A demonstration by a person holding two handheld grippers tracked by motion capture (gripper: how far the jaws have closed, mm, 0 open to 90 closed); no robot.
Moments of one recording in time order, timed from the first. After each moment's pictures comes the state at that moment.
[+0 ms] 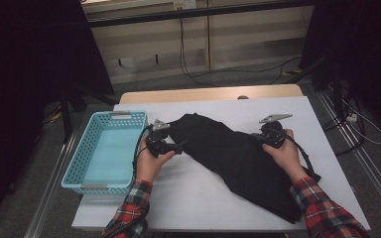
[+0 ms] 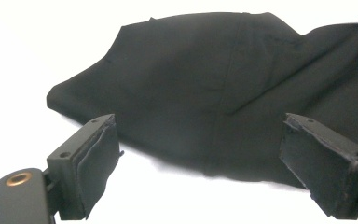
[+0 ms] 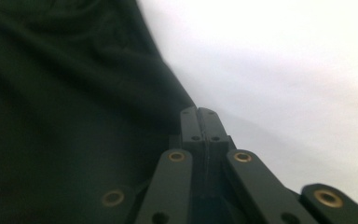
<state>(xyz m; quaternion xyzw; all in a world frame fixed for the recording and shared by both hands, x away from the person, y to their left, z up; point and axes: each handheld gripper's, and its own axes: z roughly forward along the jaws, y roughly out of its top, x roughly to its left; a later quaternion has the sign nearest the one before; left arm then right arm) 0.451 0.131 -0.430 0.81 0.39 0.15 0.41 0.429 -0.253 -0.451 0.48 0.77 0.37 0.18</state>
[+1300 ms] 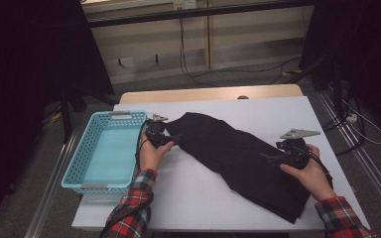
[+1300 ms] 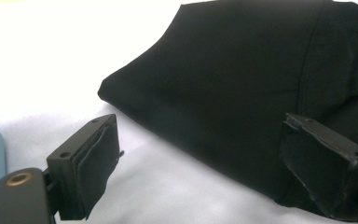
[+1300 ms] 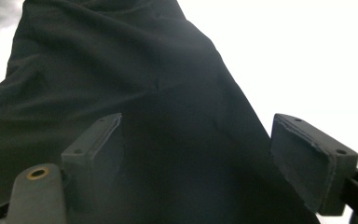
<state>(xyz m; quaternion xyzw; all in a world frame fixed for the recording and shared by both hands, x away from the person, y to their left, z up) 0.487 0.130 -0.441 0.80 0.45 0.16 0.36 0.353 -0.280 -0.434 0.49 0.76 0.38 0.18</state>
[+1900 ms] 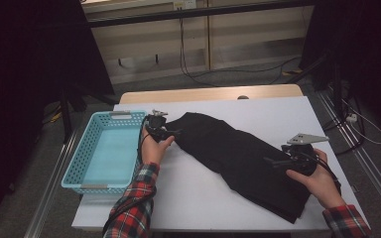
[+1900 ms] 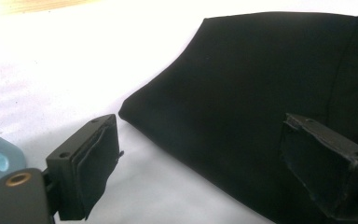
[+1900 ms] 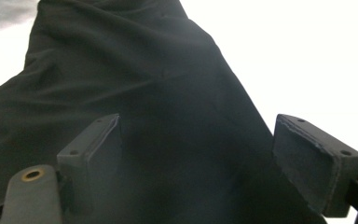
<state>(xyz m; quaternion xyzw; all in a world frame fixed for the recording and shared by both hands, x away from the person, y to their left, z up) 0.502 0.129 -0.439 0.79 0.47 0.17 0.35 0.332 -0.287 -0.429 0.48 0.76 0.39 0.18</state>
